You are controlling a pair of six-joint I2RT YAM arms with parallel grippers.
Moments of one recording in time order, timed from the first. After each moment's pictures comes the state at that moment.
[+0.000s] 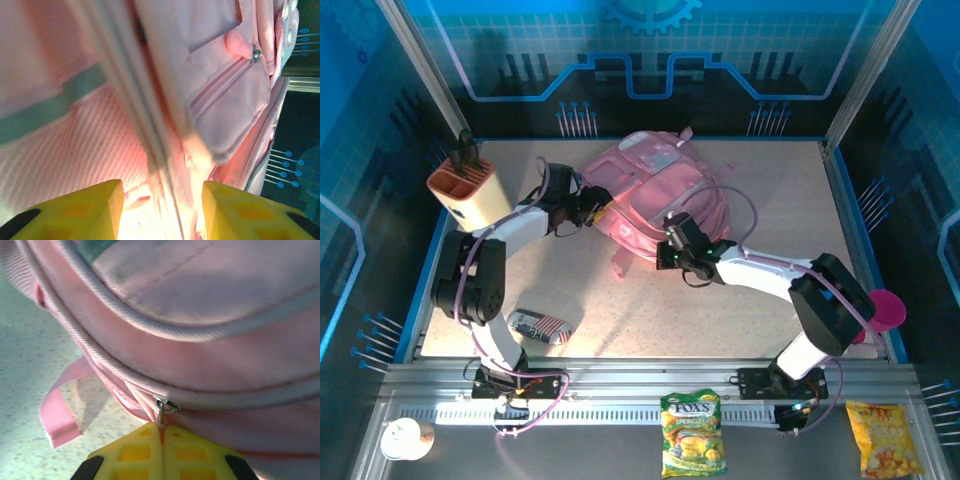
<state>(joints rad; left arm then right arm) -0.18 1.73 1.08 -0.10 0.46 -1.01 0.72 1.61 0.92 -0.15 0.05 0.59</state>
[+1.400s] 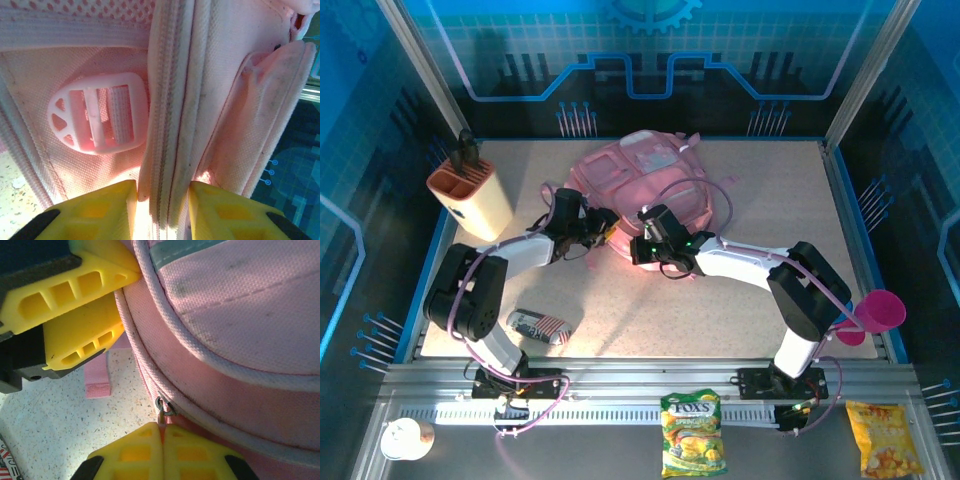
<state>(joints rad) -0.29 1.66 0.85 0.14 0.42 -1.27 0.78 1.73 1.07 -0.12 -0.05 0.60</state>
